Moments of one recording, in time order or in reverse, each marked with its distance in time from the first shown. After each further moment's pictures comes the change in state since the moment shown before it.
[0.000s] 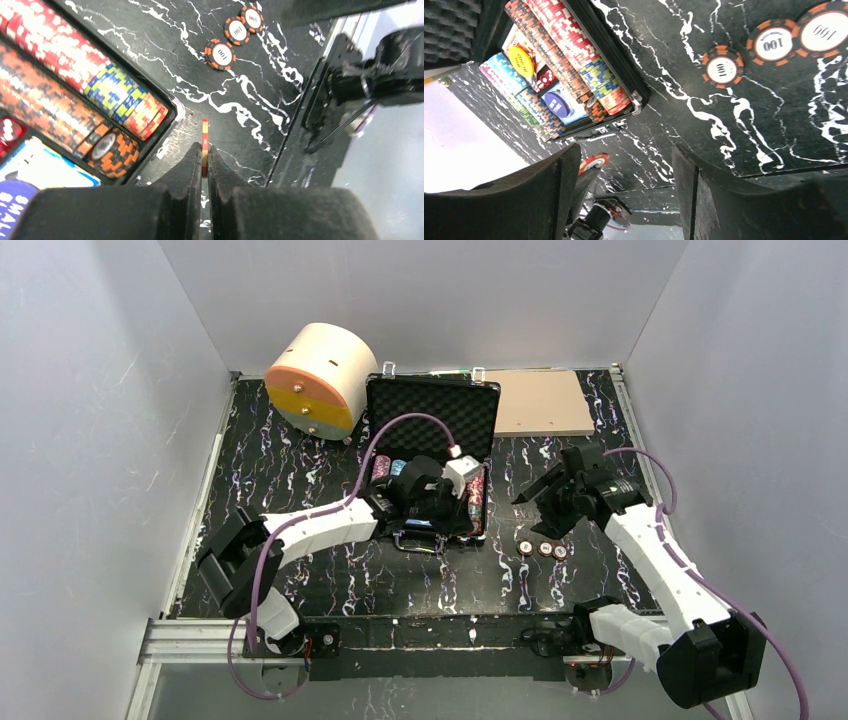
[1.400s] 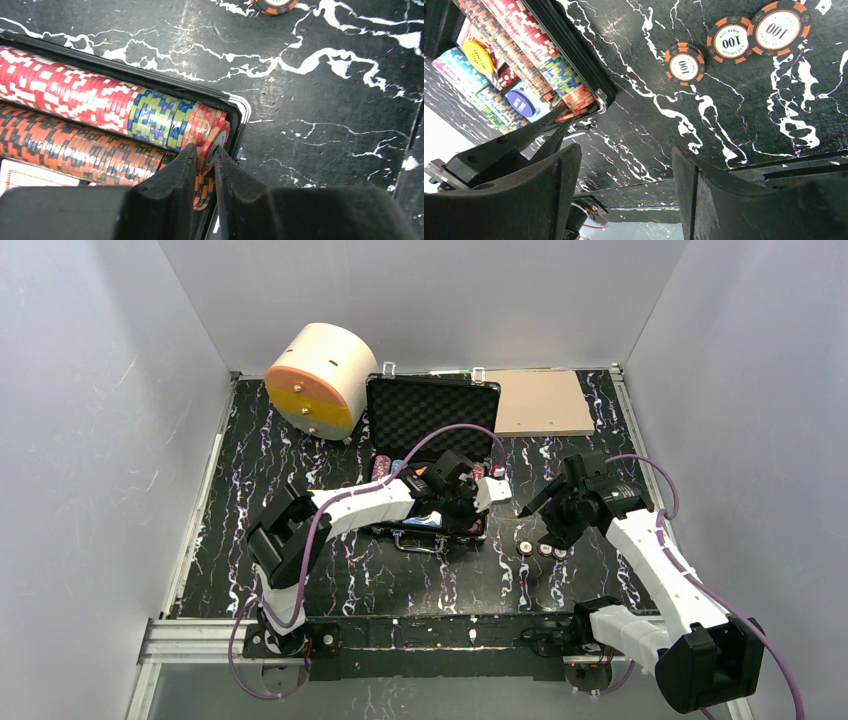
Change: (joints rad) left arm -0.012 0.288 0.313 -0.330 -0.023 0.724; right arm -0.059 -0.047 -0.059 -0.055 0.003 -0.106
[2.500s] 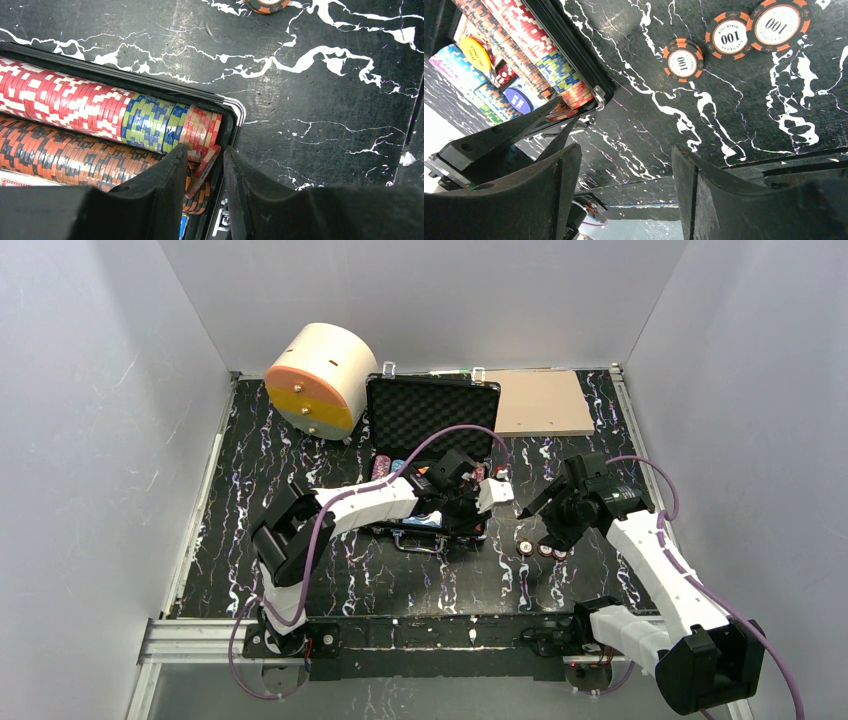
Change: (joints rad) left arm -0.007 0.023 0.035 -0.047 0.016 0.040; right arm -0.001 -0.008 -0.002 -0.009 -0.008 -0.002
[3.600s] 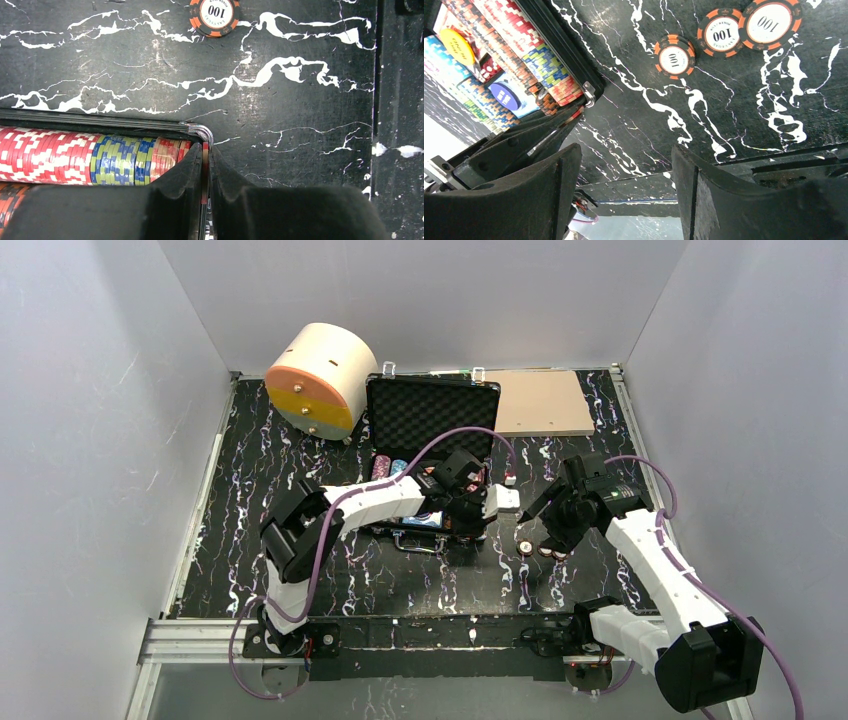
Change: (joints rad) left arm -0.007 0.045 0.046 -0.009 0.161 0.068; right arm 0.000 0.010 -0.003 -0.013 -0.007 -0.036
